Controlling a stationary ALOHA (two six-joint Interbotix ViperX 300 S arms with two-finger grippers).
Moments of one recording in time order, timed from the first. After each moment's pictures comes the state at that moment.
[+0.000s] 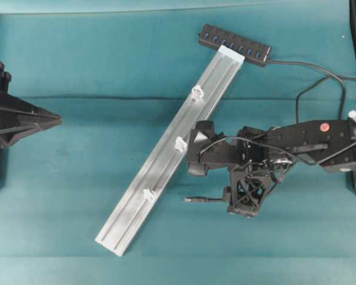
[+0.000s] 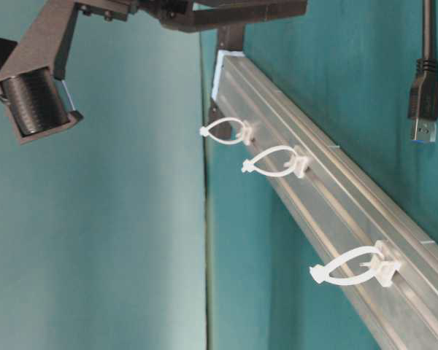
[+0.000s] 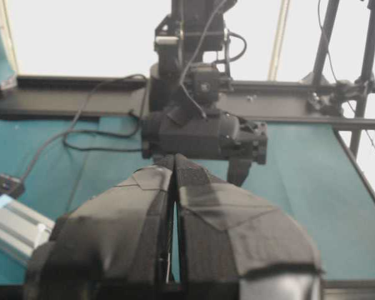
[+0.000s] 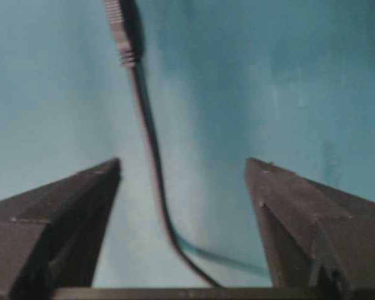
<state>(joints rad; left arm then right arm) 0.00 -0.94 1.06 0.02 -0.19 -0.02 0.09 0.03 0.54 0.06 0.76 0.20</state>
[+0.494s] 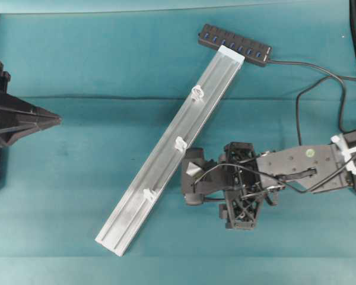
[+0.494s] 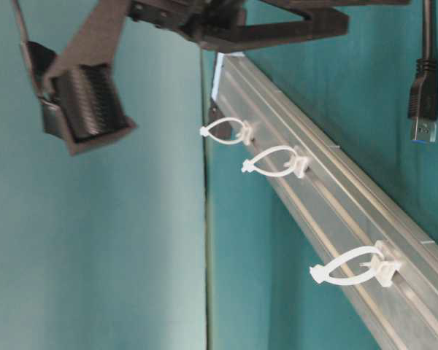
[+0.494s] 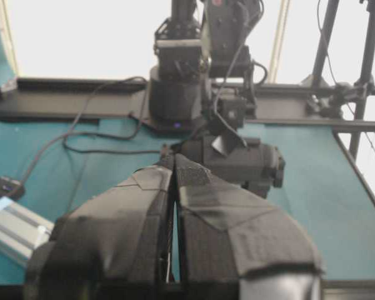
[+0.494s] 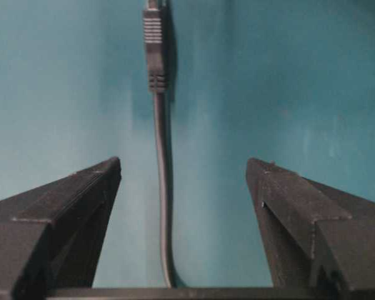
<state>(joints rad) 0.00 -0.95 1.06 0.02 -0.19 -0.02 0.16 0.12 0.53 -0.02 0.67 0.19</state>
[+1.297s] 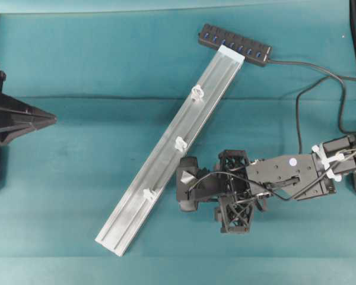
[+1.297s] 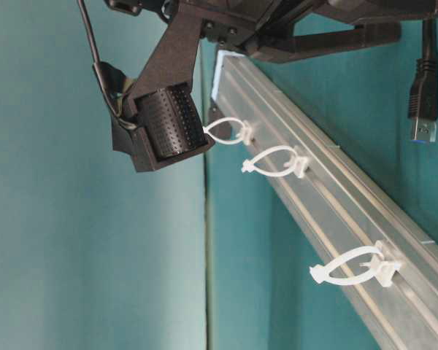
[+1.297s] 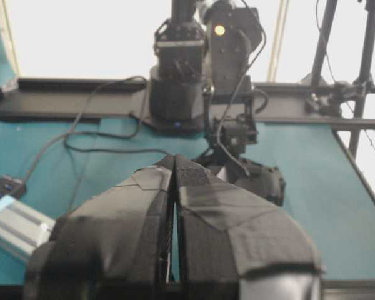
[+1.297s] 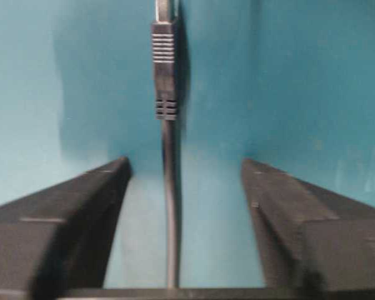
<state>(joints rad) 0.00 -0.98 1.06 0.02 -0.16 -0.02 0.17 0.21 0.53 -0.02 0.62 0.19</state>
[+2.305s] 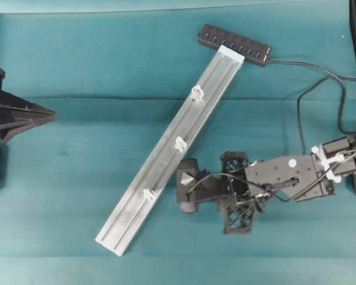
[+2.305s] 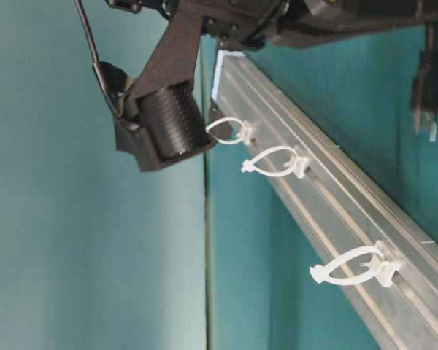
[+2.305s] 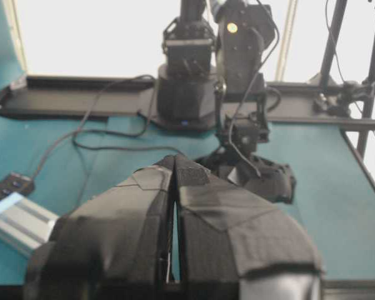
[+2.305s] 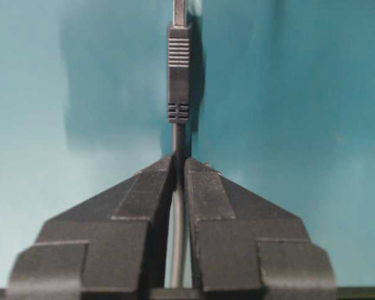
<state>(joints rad) 0.02 -0.98 1.06 0.02 -0.16 -0.02 0.16 0.19 0.52 -0.02 0.76 0.14</state>
